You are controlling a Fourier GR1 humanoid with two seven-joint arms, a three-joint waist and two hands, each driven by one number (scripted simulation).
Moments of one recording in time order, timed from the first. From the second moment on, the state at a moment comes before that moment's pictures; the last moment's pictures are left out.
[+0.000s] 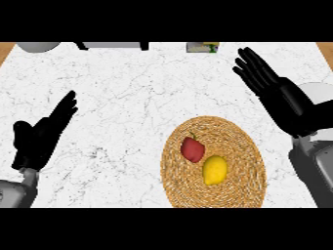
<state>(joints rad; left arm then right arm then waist) -0.14 0.47 -0.23 -1.51 0.24 0.13 0.16 -0.42 -0.39 0.21 -1.55 -0.45 0.11 0.08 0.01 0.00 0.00</state>
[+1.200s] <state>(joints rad) -0.20 0.47 -0.24 -1.62 0.18 0.03 -0.06 -0.51 -0.49 0.46 -1.22 -0.24 -0.07 1.05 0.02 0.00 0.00</state>
